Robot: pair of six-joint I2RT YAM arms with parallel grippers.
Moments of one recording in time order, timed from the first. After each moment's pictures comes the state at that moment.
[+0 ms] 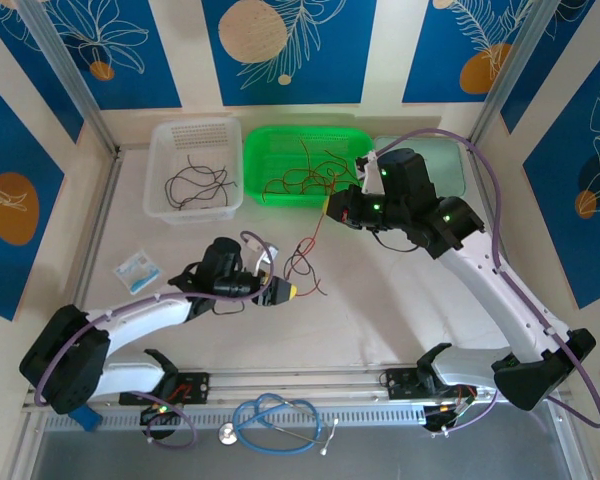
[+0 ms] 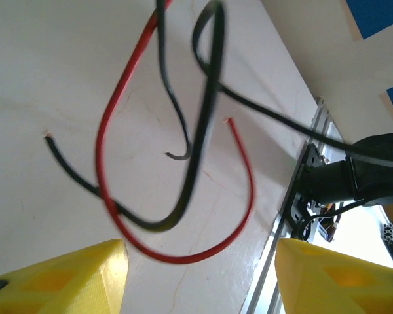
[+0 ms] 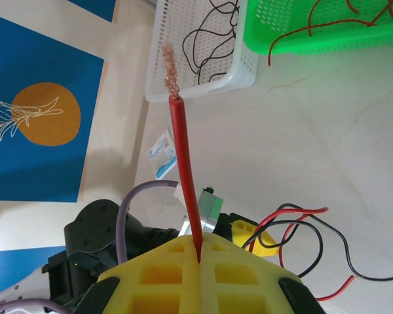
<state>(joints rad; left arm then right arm) -0.67 1.25 0.53 0.11 0.63 -0.50 0.58 1.22 1.43 -0.80 -0.34 0.78</state>
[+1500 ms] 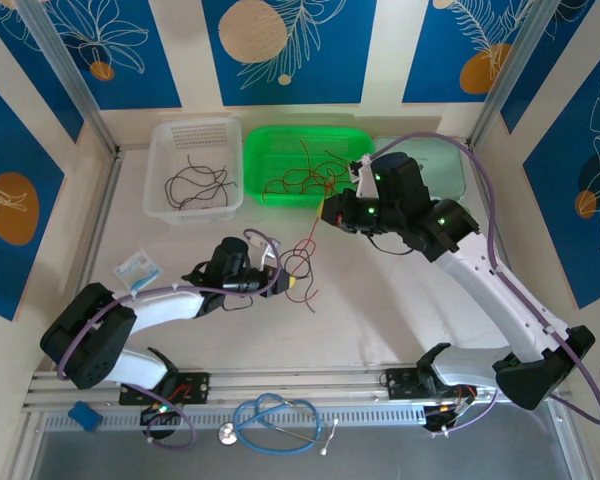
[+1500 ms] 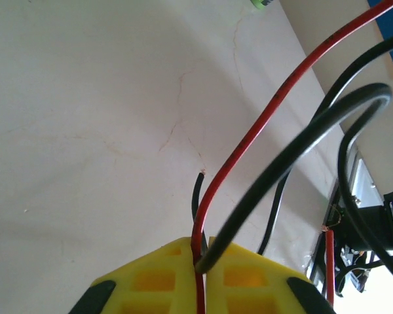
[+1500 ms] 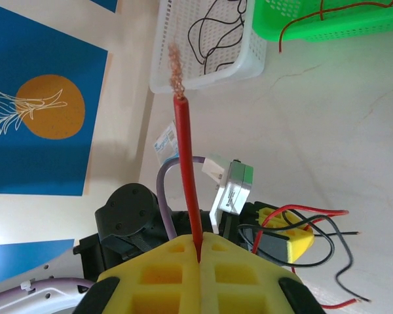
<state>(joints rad) -0.68 1.39 0.52 0.30 0.52 -0.57 0.61 1.22 1.41 -0.79 -0.33 0.81</state>
